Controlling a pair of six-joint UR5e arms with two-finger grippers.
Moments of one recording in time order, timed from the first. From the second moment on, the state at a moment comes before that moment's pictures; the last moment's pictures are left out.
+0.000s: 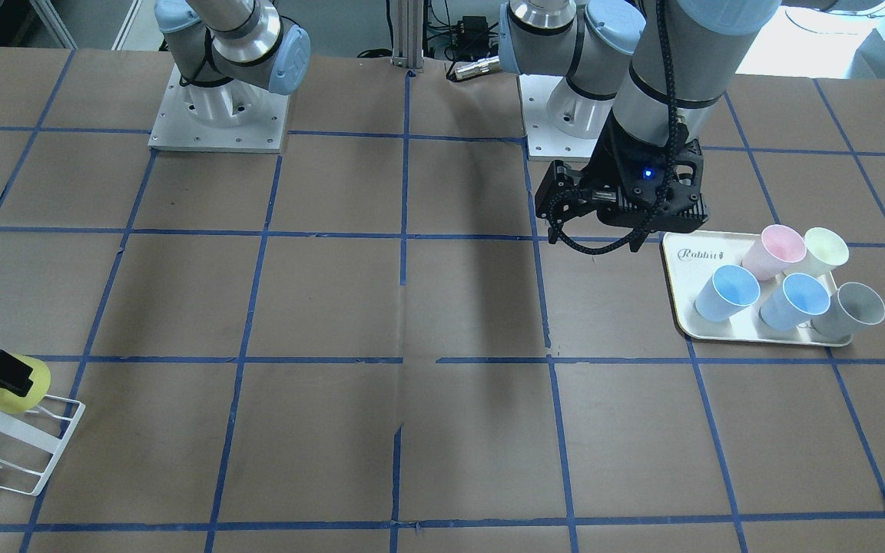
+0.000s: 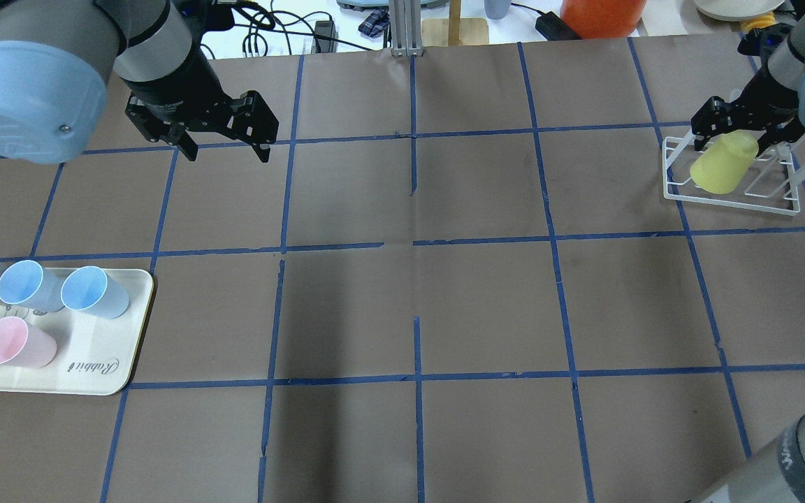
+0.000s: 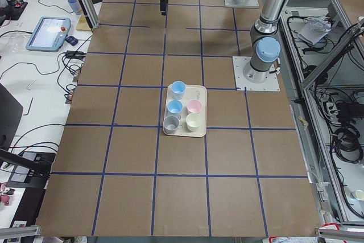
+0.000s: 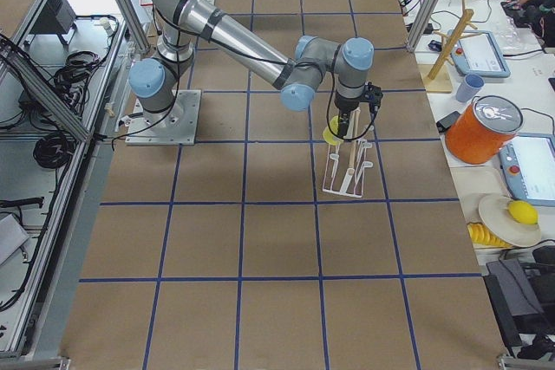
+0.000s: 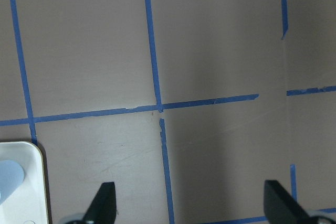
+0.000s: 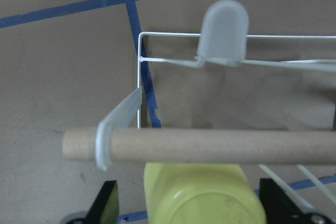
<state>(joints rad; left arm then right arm) -1.61 -1.65 -1.56 -1.45 1.55 0.05 1.16 -1.16 1.58 -2.05 -1.57 -0.23</state>
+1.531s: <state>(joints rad) -1.61 -1.65 -1.55 -1.45 1.55 0.04 1.16 -1.16 1.59 -2.03 -1.57 -0.24</state>
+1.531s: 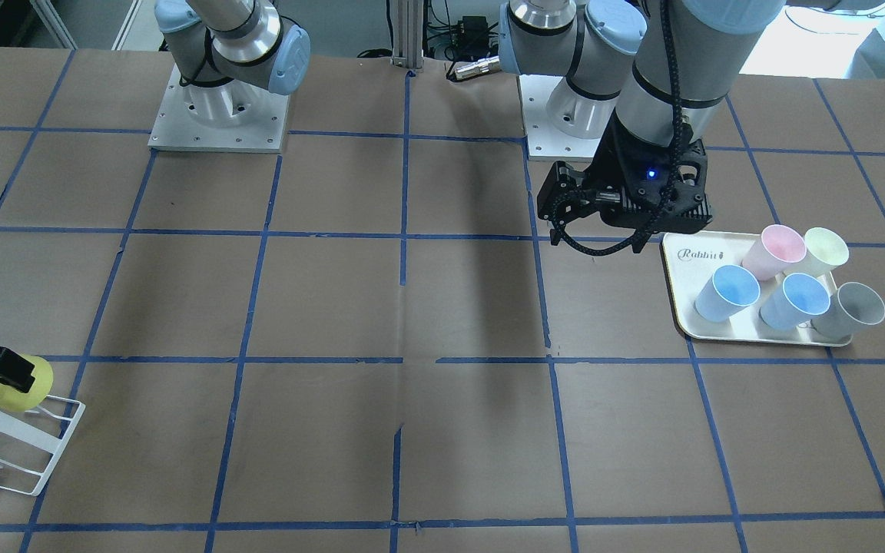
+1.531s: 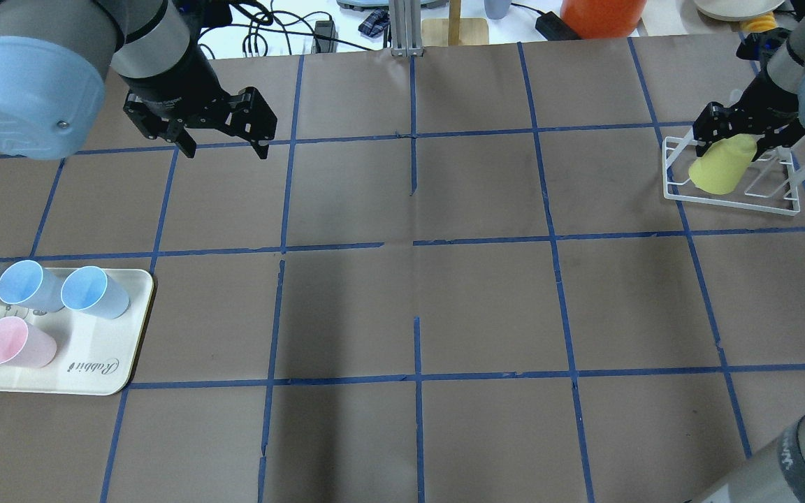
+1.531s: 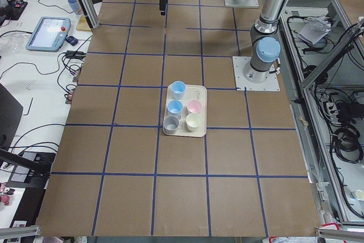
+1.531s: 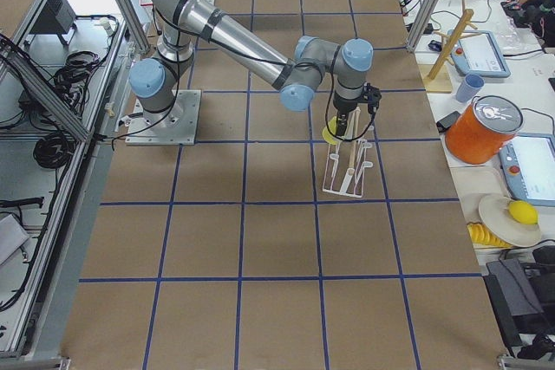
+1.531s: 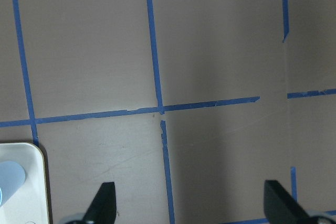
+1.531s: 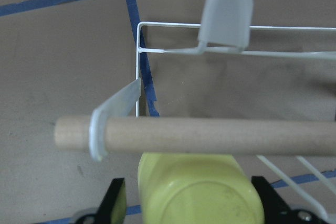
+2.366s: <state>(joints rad) -1.61 -1.65 -1.55 -1.45 1.55 0.04 1.16 -1.16 1.59 -2.01 -1.58 -0.24</state>
